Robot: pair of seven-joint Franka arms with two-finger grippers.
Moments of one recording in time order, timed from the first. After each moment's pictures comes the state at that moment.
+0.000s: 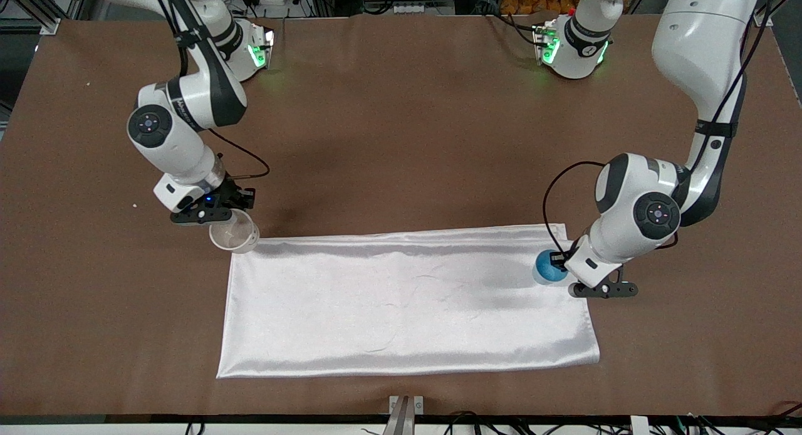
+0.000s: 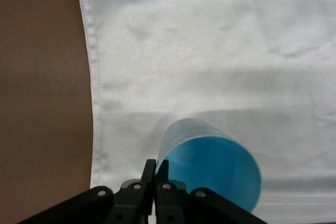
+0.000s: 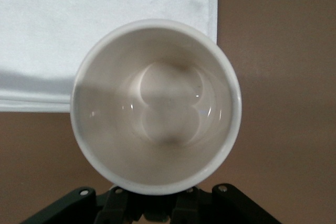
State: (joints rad) left arm -0.08 0.57 -0.19 -1.64 0.10 2.23 -0.28; right arm 0.23 0.14 0.04 -2.20 -0.02 2.40 0.26
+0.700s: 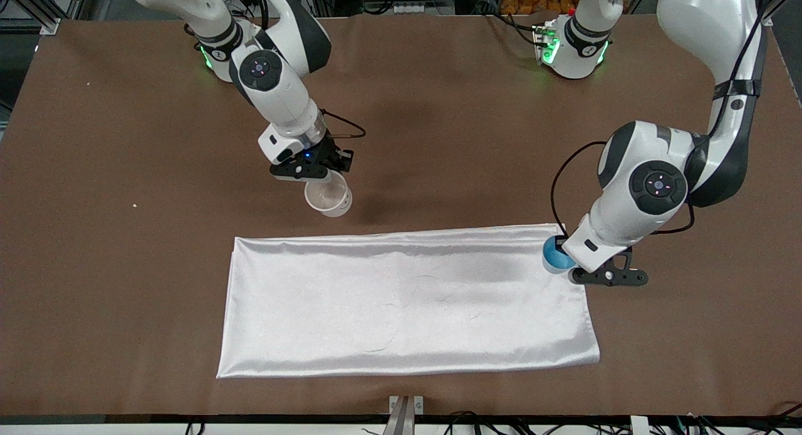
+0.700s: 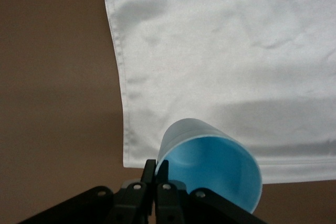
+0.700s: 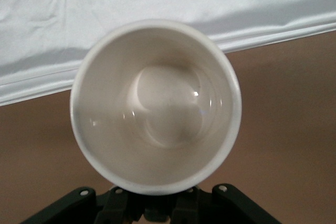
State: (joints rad) left arm -0.13 0.46 -0.20 -1.55 0.19 2.01 -0.30; right arm 0.59 0.14 0.06 -2.13 0.15 2.41 0.70
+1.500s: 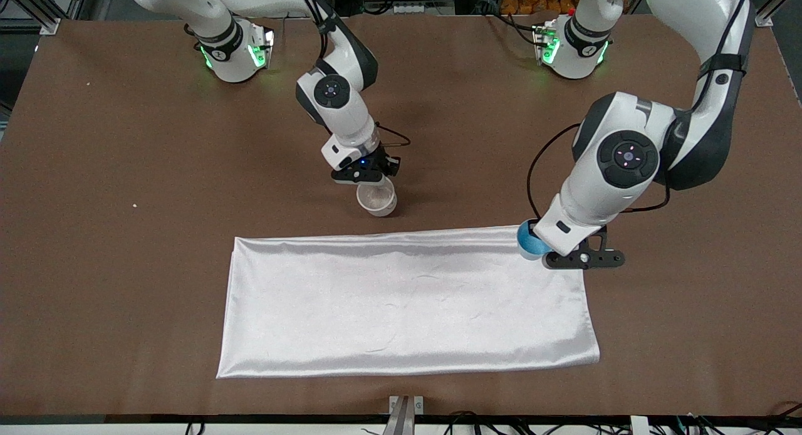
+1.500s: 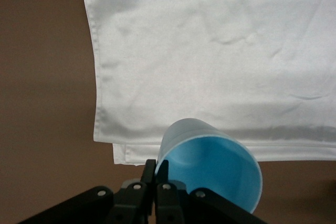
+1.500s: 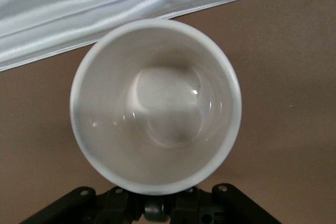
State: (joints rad) left arm -0.17 0.44 -0.27 -1.47 0.19 1.89 -0.47; right arm 0.76 0.43 0.06 -2.07 0.17 2.68 0.83
